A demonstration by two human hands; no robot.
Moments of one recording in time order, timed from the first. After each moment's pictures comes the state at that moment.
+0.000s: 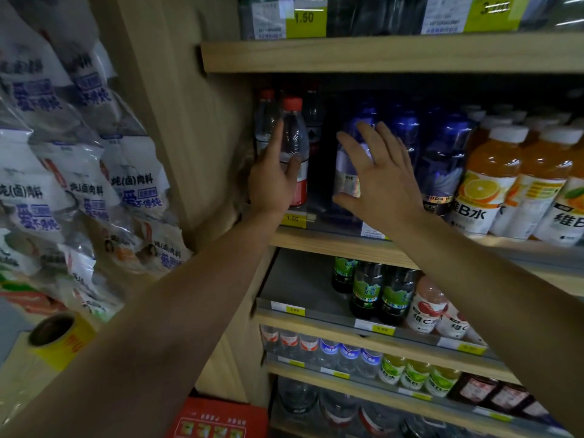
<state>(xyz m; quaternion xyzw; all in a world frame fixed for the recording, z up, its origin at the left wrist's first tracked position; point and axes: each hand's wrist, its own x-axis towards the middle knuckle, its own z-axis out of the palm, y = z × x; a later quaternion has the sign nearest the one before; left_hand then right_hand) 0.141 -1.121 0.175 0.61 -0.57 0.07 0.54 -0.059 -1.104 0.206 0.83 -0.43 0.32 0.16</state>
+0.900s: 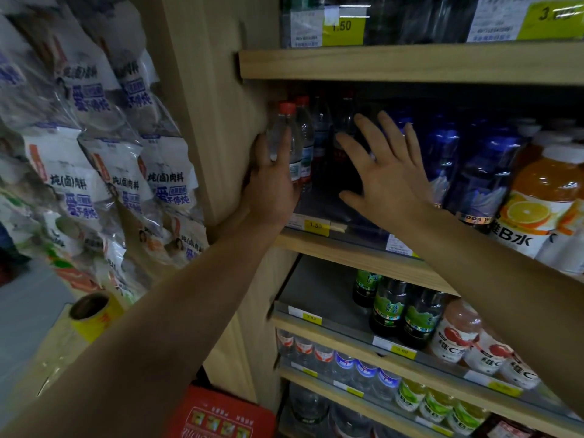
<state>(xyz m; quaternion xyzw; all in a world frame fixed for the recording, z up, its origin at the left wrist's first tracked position) 0.176 -1.106 0.174 0.73 -0.54 0.21 0.36 -0.033 -1.121 0.219 0.84 -0.35 0.32 0.27</state>
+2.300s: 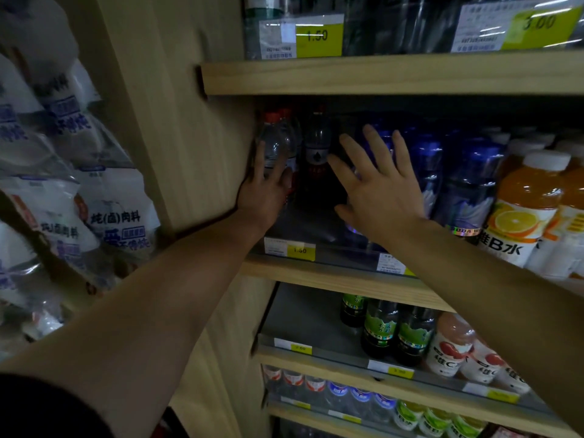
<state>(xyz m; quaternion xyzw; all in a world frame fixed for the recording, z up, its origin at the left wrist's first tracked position) 0.206 -1.193 0.167 0.65 -0.64 0.38 0.13 -0.030 -1.150 0.214 0.78 -0.41 0.22 0.41</state>
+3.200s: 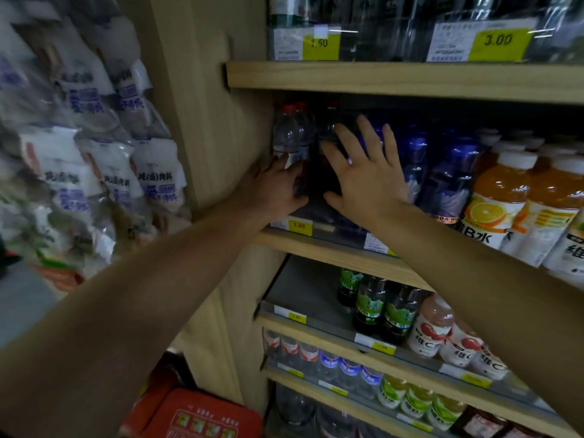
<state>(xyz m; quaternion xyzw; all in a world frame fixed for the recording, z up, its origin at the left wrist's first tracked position) 0.175 -1.121 0.185 0.71 -0.67 0.17 0.15 -0.037 -1.107 0.231 0.83 -0.39 0.23 0.32</state>
